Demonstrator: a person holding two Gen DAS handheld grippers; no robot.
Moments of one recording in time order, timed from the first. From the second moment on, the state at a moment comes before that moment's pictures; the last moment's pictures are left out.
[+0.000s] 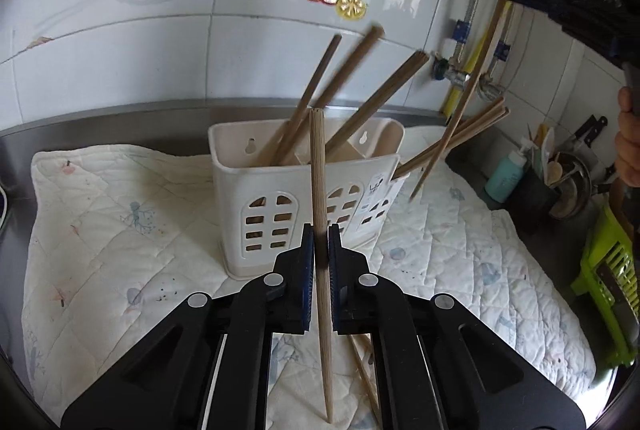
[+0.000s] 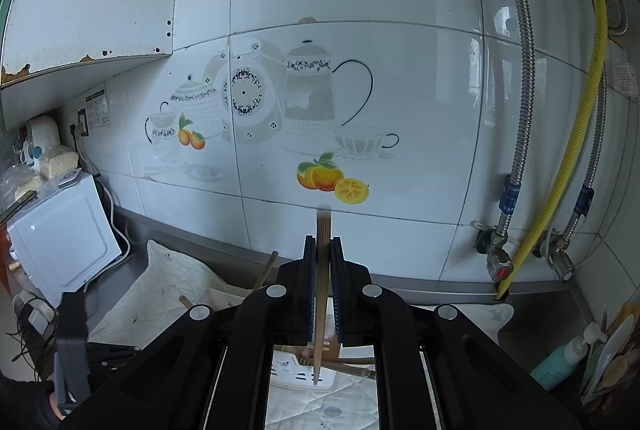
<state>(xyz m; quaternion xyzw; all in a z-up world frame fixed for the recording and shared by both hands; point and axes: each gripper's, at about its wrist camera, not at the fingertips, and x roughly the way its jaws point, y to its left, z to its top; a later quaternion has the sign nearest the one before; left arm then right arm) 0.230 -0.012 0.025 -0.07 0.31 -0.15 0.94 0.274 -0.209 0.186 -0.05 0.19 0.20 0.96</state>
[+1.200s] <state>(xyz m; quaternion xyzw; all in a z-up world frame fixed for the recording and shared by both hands) 0.251 0.029 0.163 -0.08 0.12 -0.06 0.99 0.213 -0.270 0.085 -0.01 0.27 0.18 0.95</state>
